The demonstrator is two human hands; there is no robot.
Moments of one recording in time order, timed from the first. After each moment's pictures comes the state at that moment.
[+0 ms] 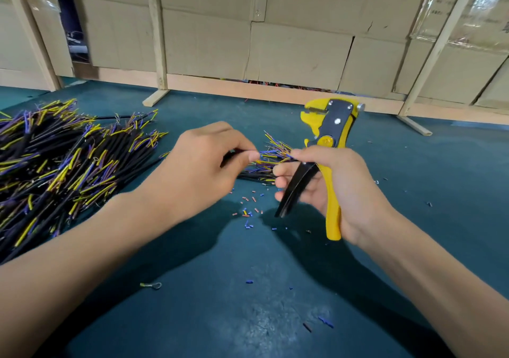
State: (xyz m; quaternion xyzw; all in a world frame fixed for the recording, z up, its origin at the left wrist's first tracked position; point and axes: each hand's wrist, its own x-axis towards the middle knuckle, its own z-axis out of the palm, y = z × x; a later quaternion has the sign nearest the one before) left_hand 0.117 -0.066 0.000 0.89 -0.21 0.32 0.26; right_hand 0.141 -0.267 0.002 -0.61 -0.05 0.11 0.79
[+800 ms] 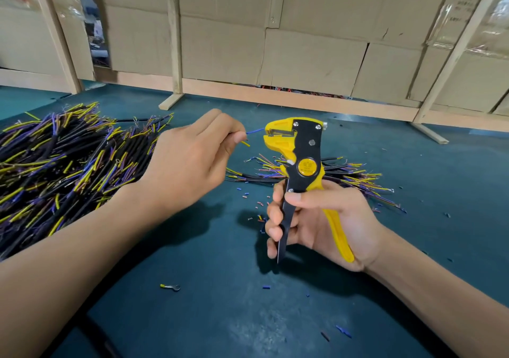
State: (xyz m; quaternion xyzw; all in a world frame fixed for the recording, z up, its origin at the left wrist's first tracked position) left_hand 0.129 -0.032 -0.005 0.86 -0.20 0.45 0.12; right_hand 0.131 -0.261 -0.022 -0.51 -0.25 0.34 0.75
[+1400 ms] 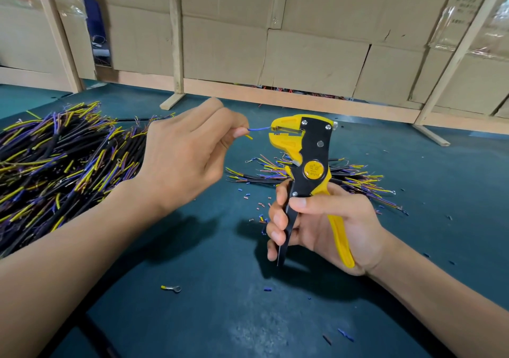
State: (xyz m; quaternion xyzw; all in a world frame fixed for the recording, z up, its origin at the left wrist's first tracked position) left_hand 0.127 -0.030 0.001 0.81 -0.20 0.53 0.10; right_hand 0.132 -0.263 -0.026 -0.49 -0.29 0.34 0.75
